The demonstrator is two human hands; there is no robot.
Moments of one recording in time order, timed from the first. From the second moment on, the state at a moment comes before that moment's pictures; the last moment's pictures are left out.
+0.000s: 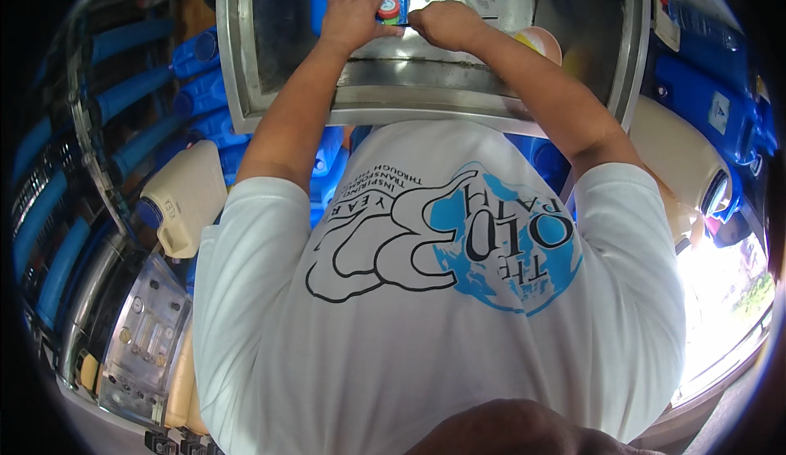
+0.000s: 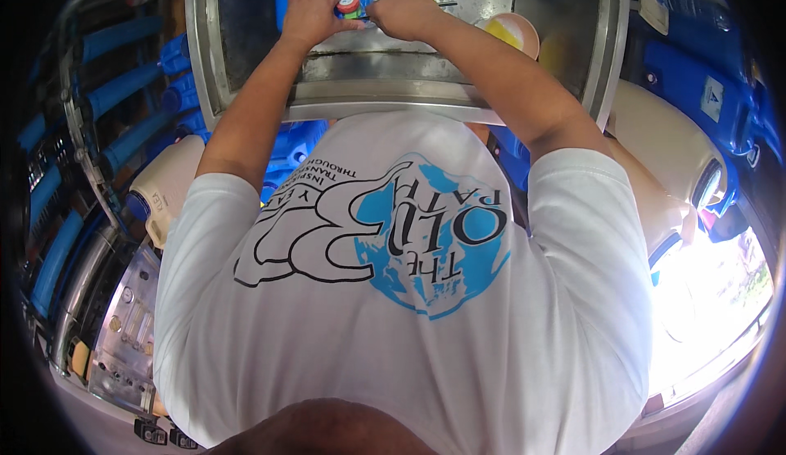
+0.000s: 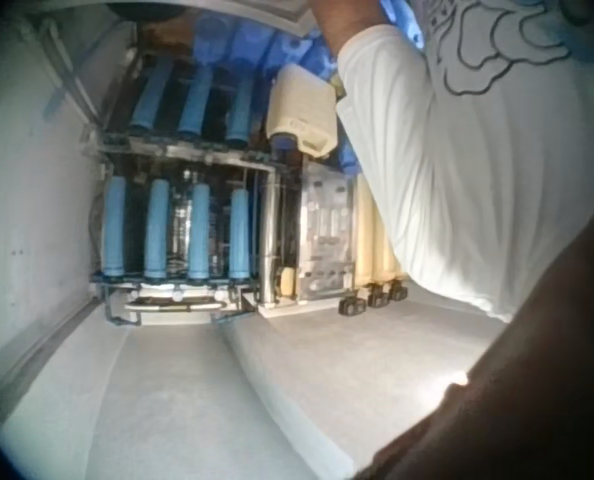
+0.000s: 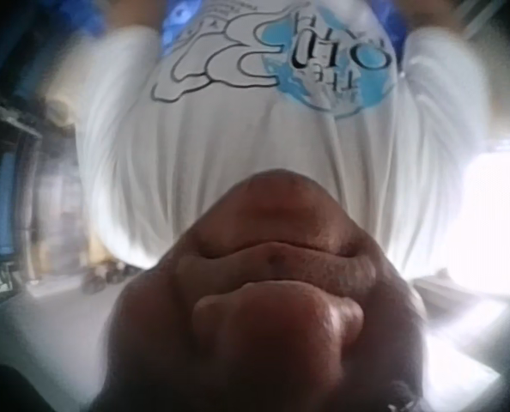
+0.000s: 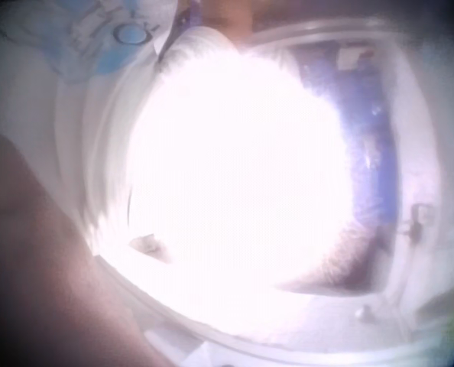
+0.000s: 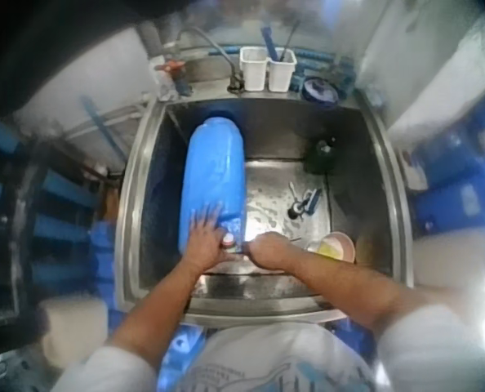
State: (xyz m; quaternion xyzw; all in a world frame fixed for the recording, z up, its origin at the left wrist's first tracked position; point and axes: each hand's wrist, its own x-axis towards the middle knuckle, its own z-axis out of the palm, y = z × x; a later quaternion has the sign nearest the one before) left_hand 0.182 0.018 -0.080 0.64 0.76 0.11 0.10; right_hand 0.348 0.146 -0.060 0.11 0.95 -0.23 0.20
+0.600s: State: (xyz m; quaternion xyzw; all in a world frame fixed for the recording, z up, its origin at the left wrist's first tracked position) left_hand 0.181 0.021 -0.078 0.63 0.76 0.11 0.09; right_hand 0.355 0.144 -0.070 0.02 0.94 -0.22 0.26
